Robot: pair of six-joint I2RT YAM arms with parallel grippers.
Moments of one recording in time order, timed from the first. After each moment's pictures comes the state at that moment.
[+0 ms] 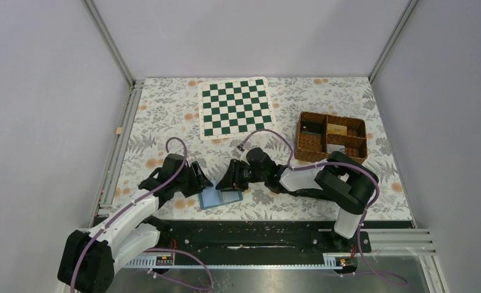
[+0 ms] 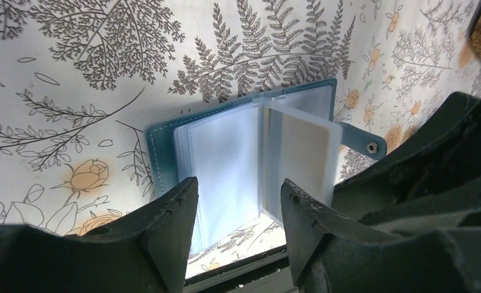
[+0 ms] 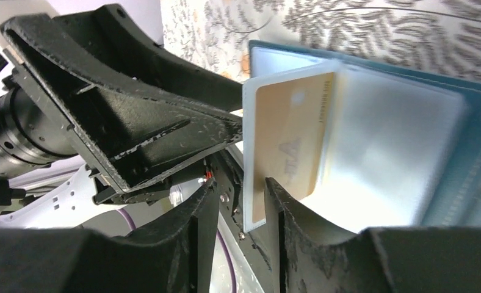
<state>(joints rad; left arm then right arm) -0.41 0.91 0.39 -0.37 0.20 -0.80 0.92 1.79 0.75 0.51 -0.44 1.15</state>
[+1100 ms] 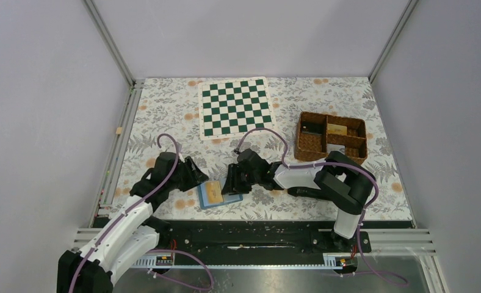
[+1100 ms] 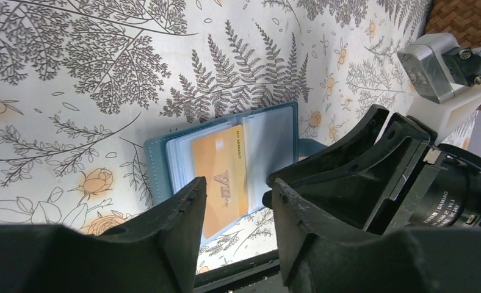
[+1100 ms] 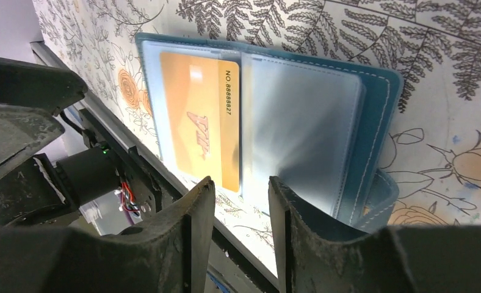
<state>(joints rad) -0.38 0.75 0.45 -0.45 0.14 -0.78 0.97 1.80 0.89 0.13 -0.28 0.95</state>
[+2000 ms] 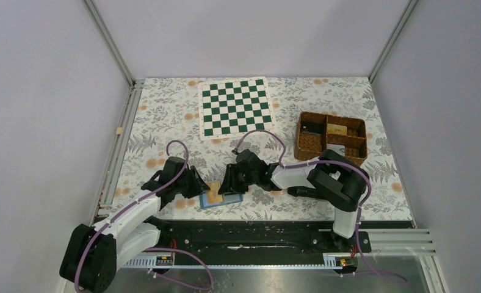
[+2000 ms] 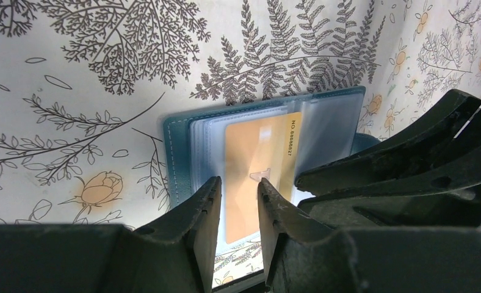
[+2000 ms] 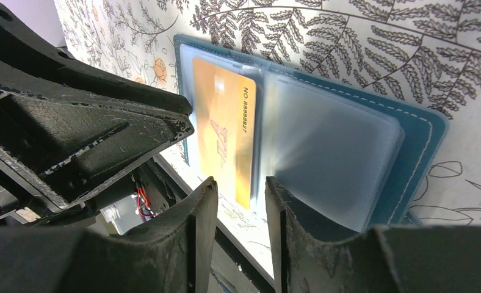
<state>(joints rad) -0.38 0.95 0.33 -0.28 0.21 -0.80 0.97 1.86 0.89 0.22 -0.31 1.00</state>
